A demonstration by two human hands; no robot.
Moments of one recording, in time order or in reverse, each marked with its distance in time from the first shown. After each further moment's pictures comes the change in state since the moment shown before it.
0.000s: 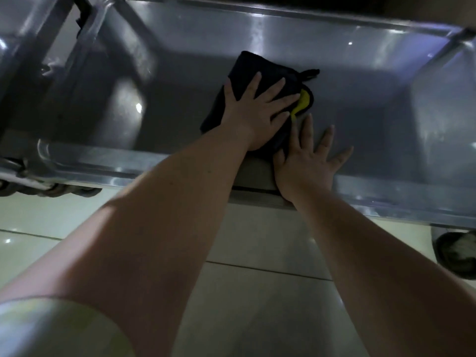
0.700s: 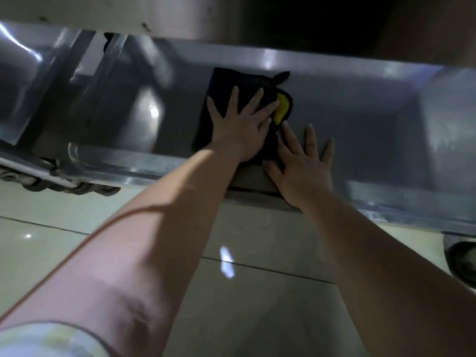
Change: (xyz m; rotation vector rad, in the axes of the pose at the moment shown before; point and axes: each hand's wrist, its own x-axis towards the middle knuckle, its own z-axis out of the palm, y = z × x) left_hand -0.033 -0.025 0.009 -0.016 0.044 -0.230; right_hand -0.006 -0.006 -0.008 0.000 -0.005 -0.311
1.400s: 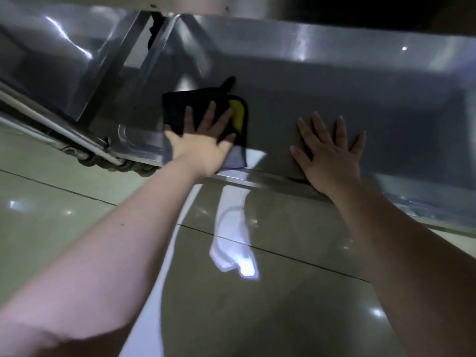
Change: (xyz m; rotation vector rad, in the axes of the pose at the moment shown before) left_hand -0.102 -0.094 -0.016 -0.062 -0.090 -0.322; right_hand 0.002 0.000 0.006 0.052 0.025 -0.013
